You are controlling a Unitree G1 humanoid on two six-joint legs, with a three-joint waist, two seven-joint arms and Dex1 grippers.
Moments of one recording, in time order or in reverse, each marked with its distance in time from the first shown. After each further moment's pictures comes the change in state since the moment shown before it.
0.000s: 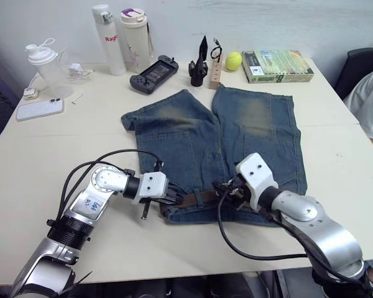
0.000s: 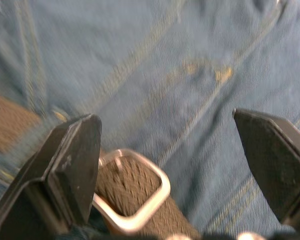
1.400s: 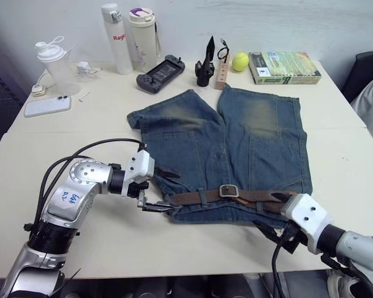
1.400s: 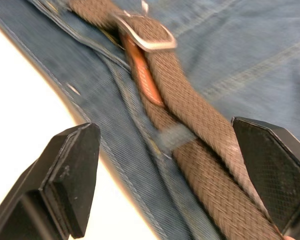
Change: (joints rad) left arm 0.041 0.046 0.158 -0.246 -0.251 0.410 0.005; right arm 0.600 -0.241 -0.399 -0.101 -0.023 -0.439 0.308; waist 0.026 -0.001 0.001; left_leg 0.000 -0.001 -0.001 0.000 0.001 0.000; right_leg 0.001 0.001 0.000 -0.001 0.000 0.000
